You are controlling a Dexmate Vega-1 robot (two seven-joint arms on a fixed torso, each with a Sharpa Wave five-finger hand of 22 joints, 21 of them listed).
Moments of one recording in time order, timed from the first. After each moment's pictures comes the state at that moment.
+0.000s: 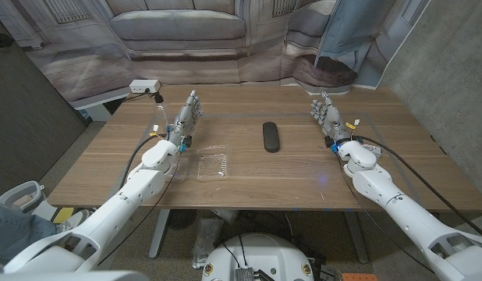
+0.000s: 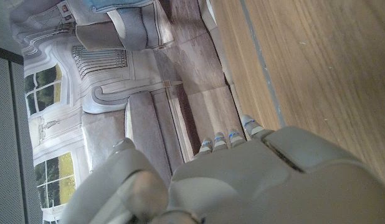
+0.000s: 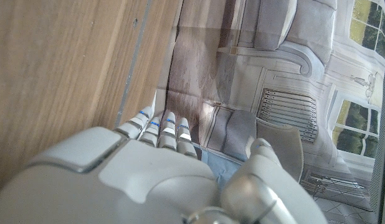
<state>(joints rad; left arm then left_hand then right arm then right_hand) 0.84 0.54 0.37 -1.35 -0.64 -0.24 -0.01 0.27 -0.08 0.13 0.13 0.29 -0.17 0.06 0.18 0.18 -0.17 0.01 0.19 0.19 -0.17 0.03 0.19 0.18 -0.17 -0.03 0.41 0.17 -0.85 -0.50 -0.37 -1.30 0.66 0.28 0.02 0.09 -0.08 0.23 -0.03 0.26 0.11 0.09 0.21 0.18 0.11 0.09 0.24 0.18 -0.01 0.02 0.20 0.18 0.05 -0.04 0.24 0.17</state>
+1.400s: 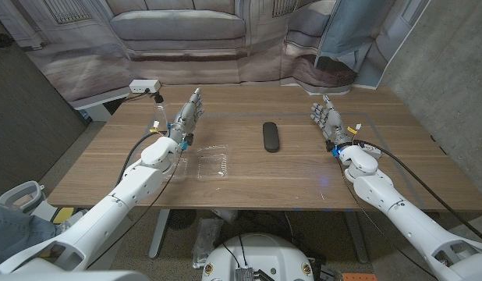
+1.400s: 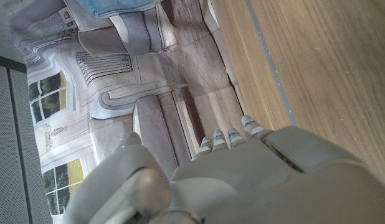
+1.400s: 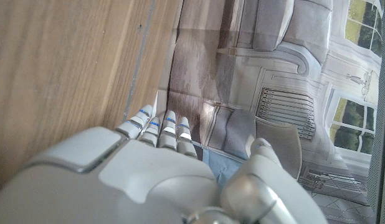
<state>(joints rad) 0.91 0.61 0.35 -1.57 -0.62 -0.12 0.11 0.33 -0.03 0.15 0.10 0.30 -0.16 0.05 0.22 0.18 -0.14 0.00 0.23 0.19 -0.17 0.03 0.21 0.18 -0.17 -0.03 0.40 0.17 -0.88 -0.51 -0.36 -1.31 0.67 0.31 0.03 0.09 -0.08 0.23 -0.03 0.26 0.13 0.08 0.21 0.18 0.12 0.09 0.24 0.18 0.00 0.03 0.20 0.18 0.07 -0.03 0.24 0.18</state>
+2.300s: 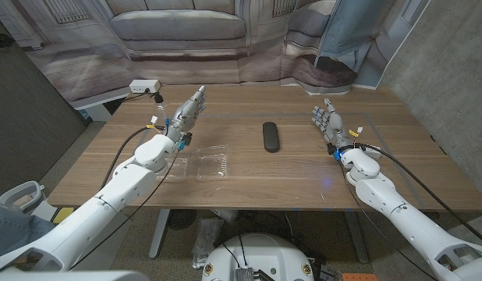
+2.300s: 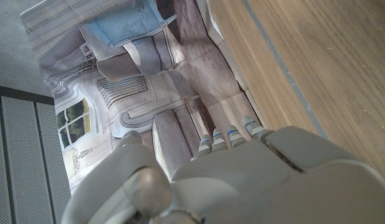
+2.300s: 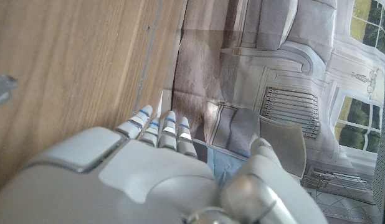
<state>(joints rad) 0.98 0.70 0.33 -1.71 -0.57 -0.11 0.11 0.34 -0.03 0.15 0.10 0.30 -0.13 0.05 0.22 0.18 -0.12 0.00 0.23 0.19 -0.16 0.03 0.21 0.18 -0.17 -0.03 0.38 0.17 -0.90 -0.52 -0.36 -1.32 0.68 0.30 0.03 0.09 -0.08 0.23 -0.03 0.26 0.13 0.08 0.21 0.18 0.13 0.09 0.24 0.18 0.01 0.03 0.20 0.18 0.07 -0.03 0.23 0.18</state>
